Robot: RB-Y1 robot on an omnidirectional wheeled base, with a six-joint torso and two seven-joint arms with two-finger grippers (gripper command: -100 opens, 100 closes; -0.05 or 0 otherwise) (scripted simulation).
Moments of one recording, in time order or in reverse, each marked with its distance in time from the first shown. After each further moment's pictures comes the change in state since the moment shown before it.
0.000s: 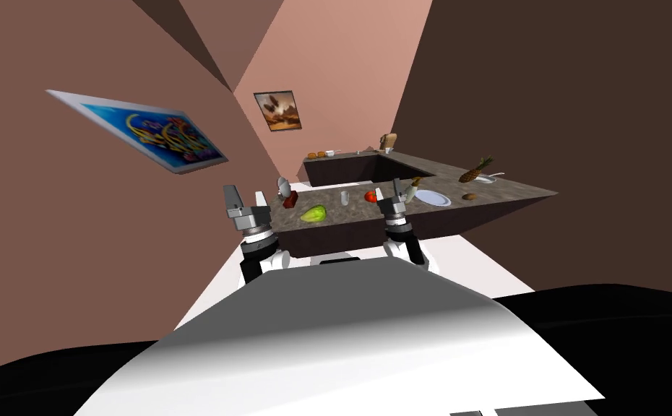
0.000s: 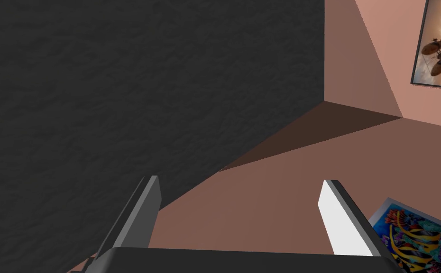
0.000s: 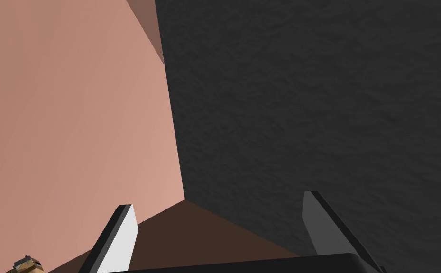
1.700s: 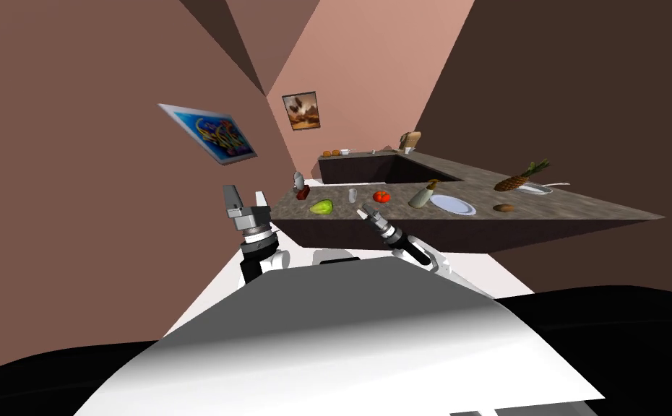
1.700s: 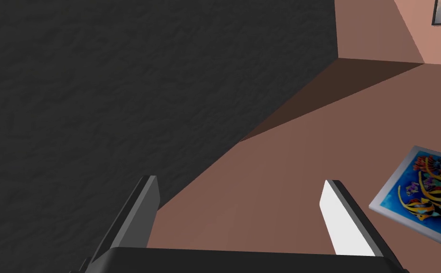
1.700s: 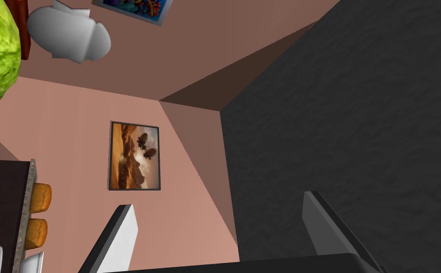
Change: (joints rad) left arm 0.000 0.000 0.000 0.000 0.000 0.000 0.000; right arm -0.042 -0.482 0.229 0.136 0.086 -0.077 -0.080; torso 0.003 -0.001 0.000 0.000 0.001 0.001
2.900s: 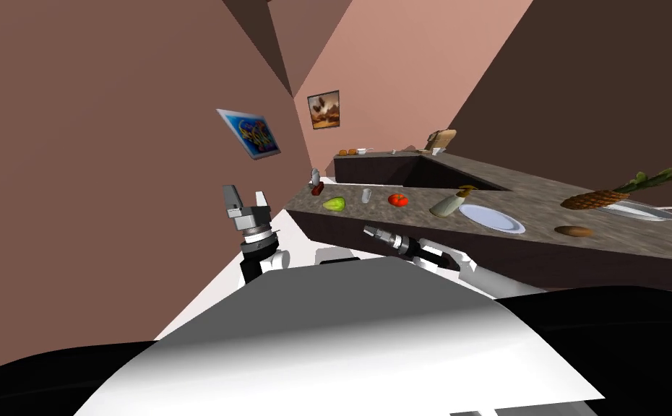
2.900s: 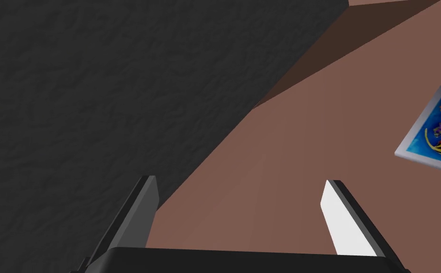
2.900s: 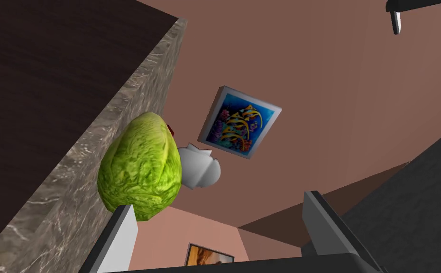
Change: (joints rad) left arm 0.000 0.000 0.000 0.000 0.000 0.000 0.000; right arm -0.010 -0.365 0.153 0.175 0.068 -0.046 -0.069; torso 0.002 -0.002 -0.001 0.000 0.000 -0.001
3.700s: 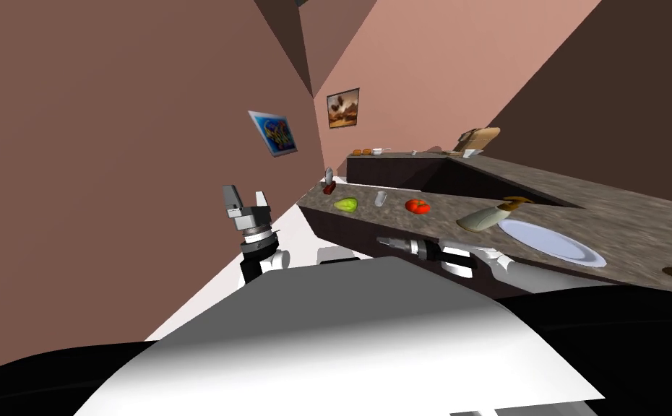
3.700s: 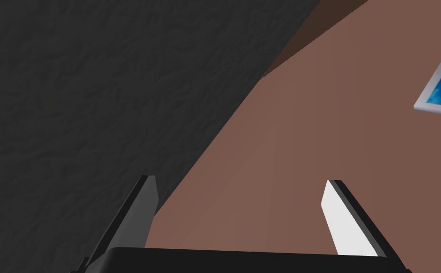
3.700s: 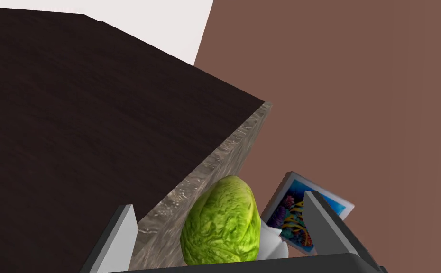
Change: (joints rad) left arm 0.000 0.000 0.000 0.000 0.000 0.000 0.000; right arm 0.008 -0.265 0.095 0.147 0.047 -0.031 -0.045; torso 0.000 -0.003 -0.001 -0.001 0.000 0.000
